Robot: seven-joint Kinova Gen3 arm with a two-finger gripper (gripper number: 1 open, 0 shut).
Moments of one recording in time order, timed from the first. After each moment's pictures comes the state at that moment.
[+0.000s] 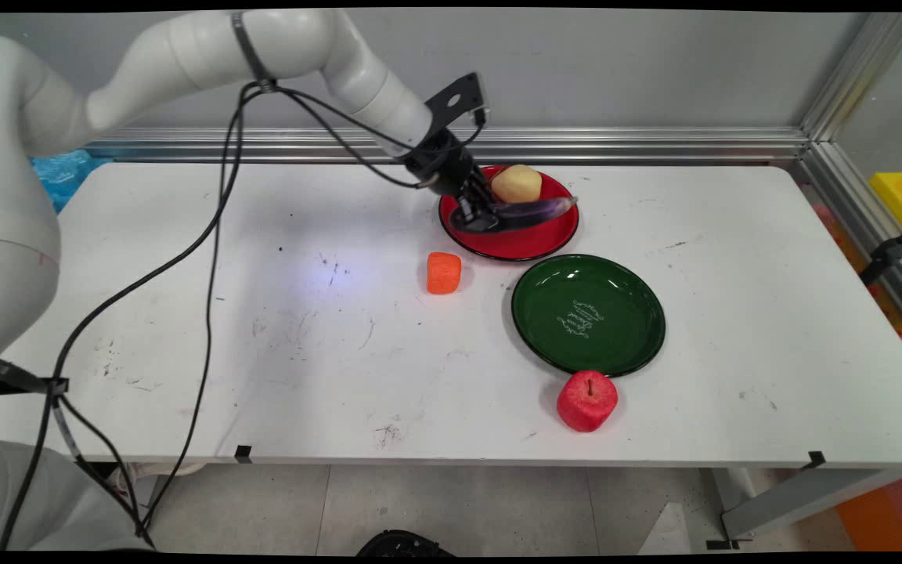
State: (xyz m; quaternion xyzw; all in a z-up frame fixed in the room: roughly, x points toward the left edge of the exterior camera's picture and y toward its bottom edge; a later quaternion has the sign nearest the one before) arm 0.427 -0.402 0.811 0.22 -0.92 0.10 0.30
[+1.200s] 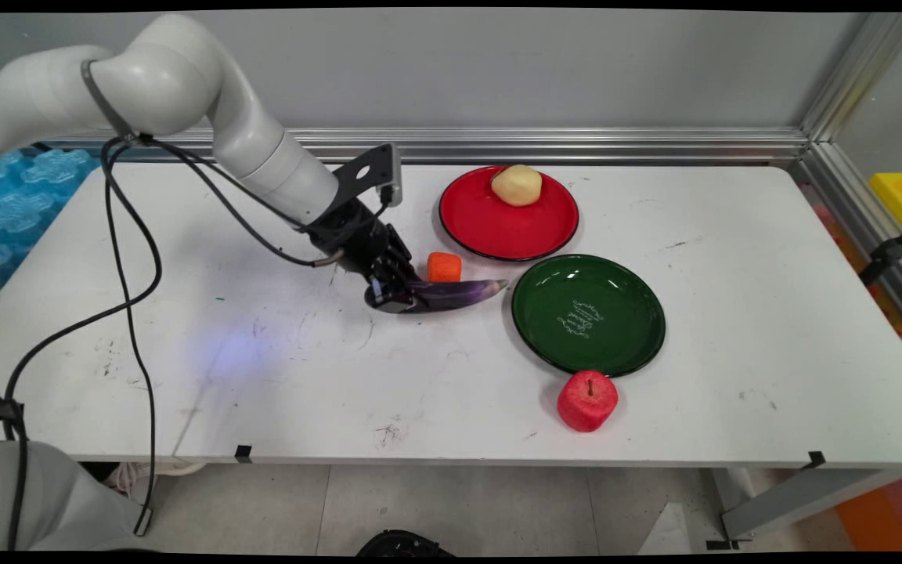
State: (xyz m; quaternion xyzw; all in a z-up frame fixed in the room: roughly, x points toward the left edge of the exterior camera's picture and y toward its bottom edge) arm 0.468 -0.263 0.803 0.23 -0.94 0.05 0.26
